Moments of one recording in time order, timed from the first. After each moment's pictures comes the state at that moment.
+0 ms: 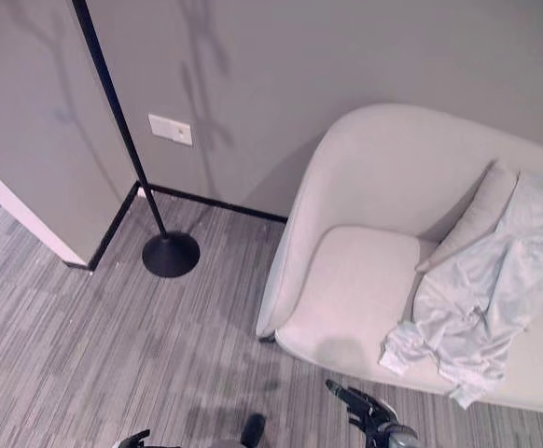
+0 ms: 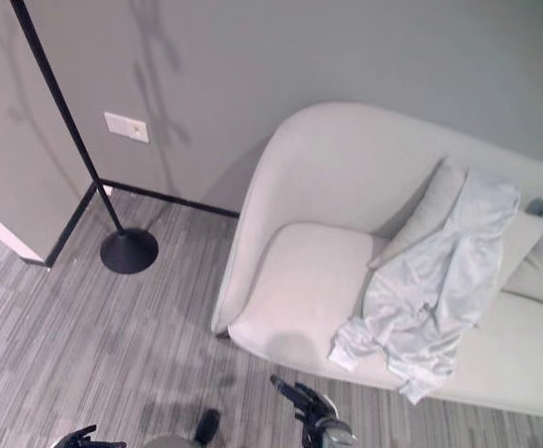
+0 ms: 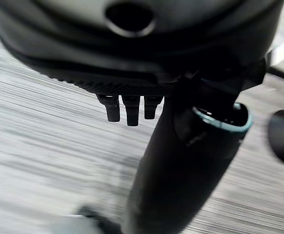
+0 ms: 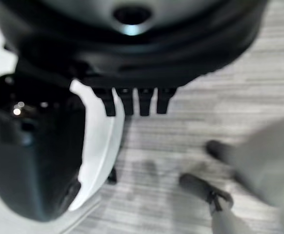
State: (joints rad) left arm -0.05 0.33 -0.09 1.39 -0.26 -0.16 0.08; right arm -0.07 -0.18 0.19 1.25 0.42 -0.10 0.04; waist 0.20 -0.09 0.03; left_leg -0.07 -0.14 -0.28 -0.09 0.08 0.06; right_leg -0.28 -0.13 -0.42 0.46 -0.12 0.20
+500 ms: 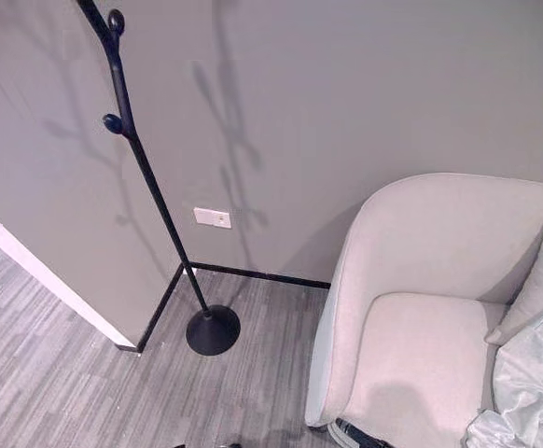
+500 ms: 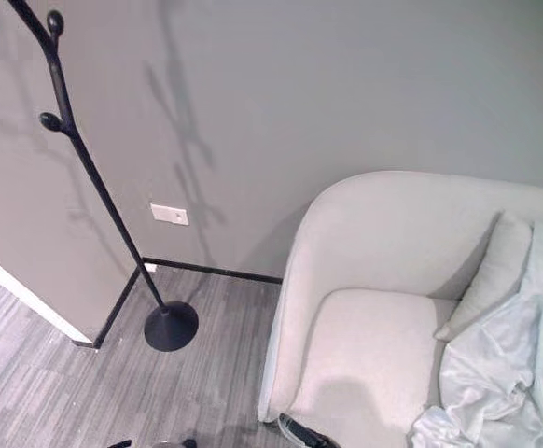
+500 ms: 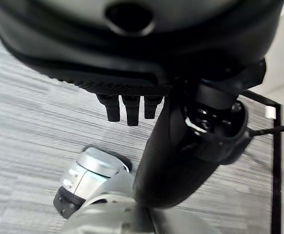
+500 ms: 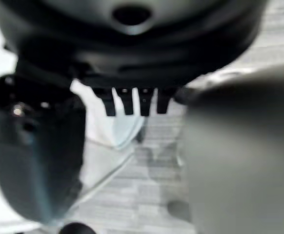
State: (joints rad) left arm 0.03 0.21 -0.17 1.41 -0.25 -0.17 0.03; right arm -0.05 -0.16 0.16 1.37 0.44 -0.08 0.04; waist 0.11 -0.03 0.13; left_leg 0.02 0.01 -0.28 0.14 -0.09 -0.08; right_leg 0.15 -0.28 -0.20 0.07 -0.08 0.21
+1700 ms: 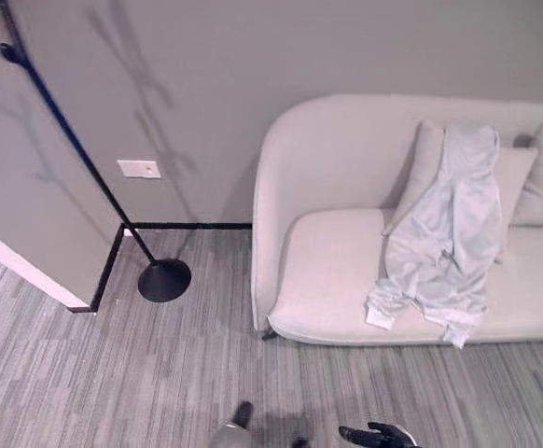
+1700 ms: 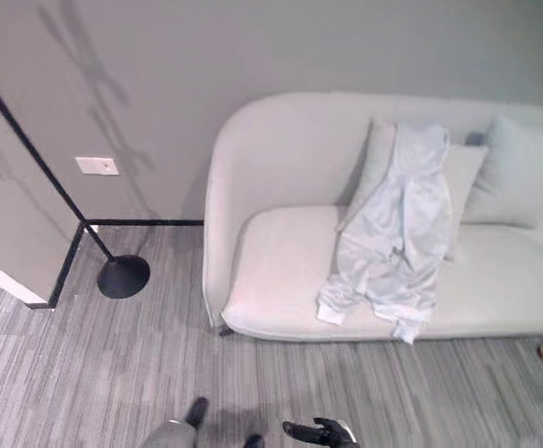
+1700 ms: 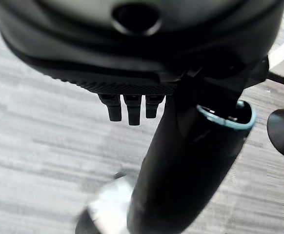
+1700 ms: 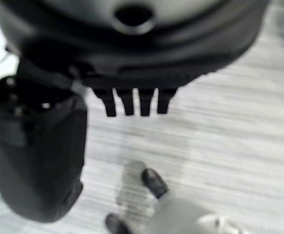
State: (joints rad) left arm 0.01 0.18 -0.06 1.45 -0.42 -0.19 0.09; right arm -0.10 -0.26 0.32 1.37 0.18 -0.08 -0.05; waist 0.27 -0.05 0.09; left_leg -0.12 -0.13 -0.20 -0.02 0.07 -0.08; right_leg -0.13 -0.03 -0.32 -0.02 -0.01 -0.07
